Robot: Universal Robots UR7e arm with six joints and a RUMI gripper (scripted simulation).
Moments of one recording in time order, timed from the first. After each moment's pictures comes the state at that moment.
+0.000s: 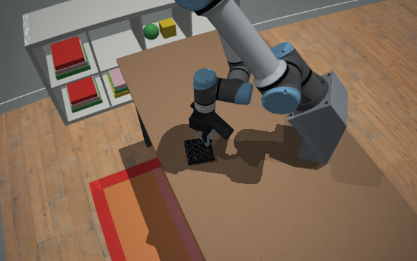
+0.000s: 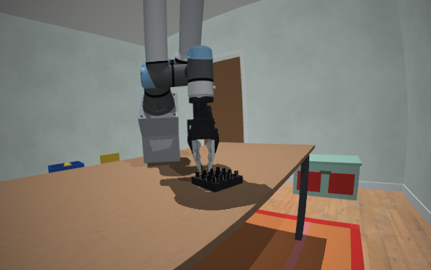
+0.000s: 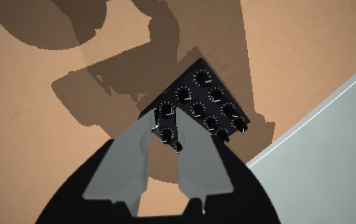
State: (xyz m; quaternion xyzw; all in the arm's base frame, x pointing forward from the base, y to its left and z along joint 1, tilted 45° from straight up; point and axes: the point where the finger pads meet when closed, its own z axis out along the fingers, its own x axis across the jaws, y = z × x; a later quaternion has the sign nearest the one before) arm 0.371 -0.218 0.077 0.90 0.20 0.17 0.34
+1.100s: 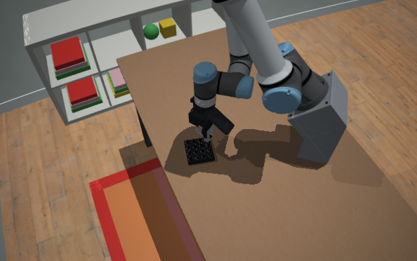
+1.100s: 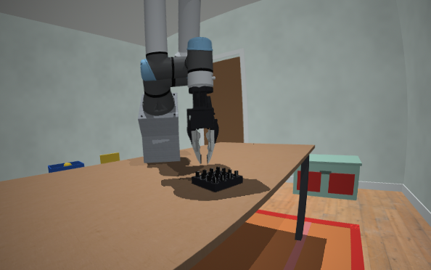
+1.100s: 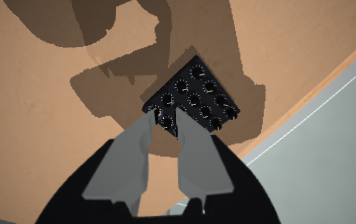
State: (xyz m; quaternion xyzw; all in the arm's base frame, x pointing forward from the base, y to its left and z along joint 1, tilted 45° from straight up) arm 0.359 -0.202 0.097 0.90 0.20 0.17 0.34
